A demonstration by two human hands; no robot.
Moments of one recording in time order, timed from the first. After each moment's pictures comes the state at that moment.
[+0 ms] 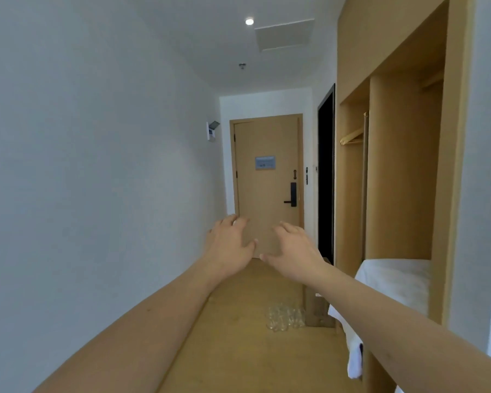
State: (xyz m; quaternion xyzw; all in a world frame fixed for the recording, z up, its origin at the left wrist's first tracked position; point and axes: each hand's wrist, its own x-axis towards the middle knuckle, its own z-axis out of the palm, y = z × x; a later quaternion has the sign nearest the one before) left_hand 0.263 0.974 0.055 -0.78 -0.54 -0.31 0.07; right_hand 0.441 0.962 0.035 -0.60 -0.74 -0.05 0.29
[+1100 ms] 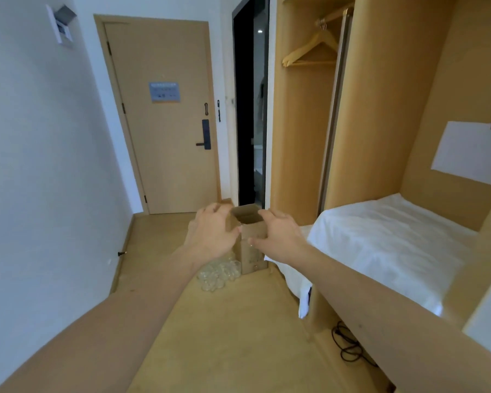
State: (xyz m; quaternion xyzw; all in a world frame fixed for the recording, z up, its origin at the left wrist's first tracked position) left_hand 0.293 1.410 -0.054 -0.88 -0.41 -0.22 -0.08; right_hand 0.450 1.315 -0.064 -0.77 -0.58 0.01 0.24
